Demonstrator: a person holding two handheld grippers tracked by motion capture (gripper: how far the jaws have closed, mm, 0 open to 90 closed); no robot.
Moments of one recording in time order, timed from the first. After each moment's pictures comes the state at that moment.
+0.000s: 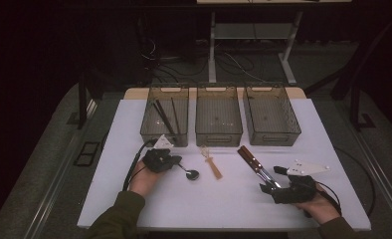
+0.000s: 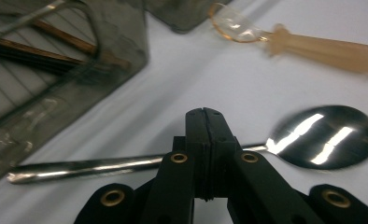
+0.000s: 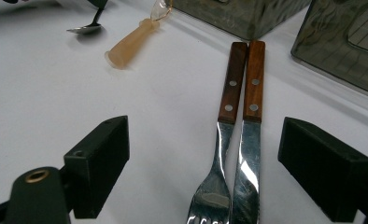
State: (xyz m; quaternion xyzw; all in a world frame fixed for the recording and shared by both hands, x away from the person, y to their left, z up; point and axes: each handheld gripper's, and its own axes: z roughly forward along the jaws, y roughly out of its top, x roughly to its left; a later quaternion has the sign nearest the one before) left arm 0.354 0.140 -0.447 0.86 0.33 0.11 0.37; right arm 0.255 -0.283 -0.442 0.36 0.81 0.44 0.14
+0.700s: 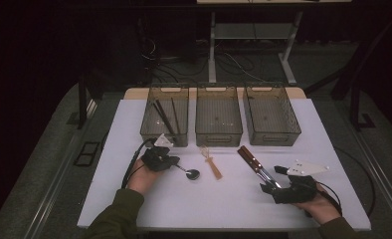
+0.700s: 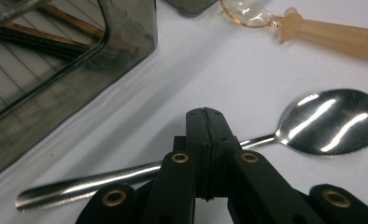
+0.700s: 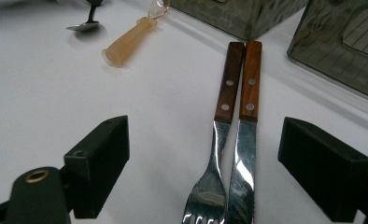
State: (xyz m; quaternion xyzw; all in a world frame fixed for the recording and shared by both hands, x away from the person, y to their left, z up) left arm 0.353 0.144 -0.442 0.88 0.33 0.09 0.34; right arm 0.255 -0.284 -0.441 0.36 0.81 0.44 0.15
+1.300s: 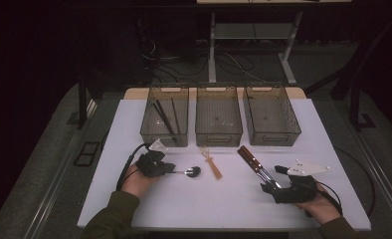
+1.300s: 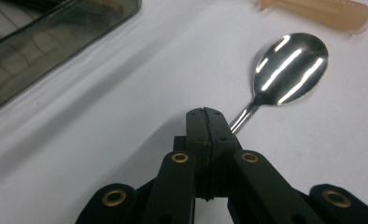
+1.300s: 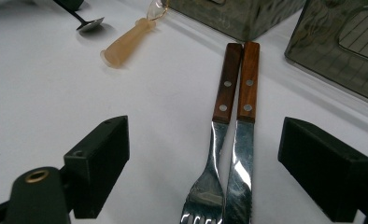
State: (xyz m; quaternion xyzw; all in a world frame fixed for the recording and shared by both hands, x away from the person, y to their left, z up) left arm 0.334 0.156 -0.439 0.88 0.34 0.06 0.32; right arm 0.255 -0.284 -0.440 0.36 0.81 0.44 0.15
